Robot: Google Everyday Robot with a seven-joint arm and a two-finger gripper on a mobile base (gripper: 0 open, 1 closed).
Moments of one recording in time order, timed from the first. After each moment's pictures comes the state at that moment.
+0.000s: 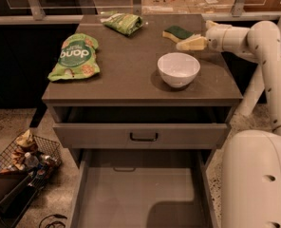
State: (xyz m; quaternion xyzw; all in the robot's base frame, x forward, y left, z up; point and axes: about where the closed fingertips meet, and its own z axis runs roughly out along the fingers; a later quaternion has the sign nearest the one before) arm 0.877 -0.225 0.854 -0.32 0.71 0.19 0.60
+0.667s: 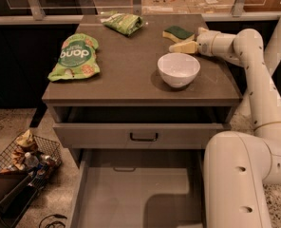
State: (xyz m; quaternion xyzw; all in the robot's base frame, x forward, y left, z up) arm 0.908 -0.208 0.821 -0.30 0.72 0.21 0.60
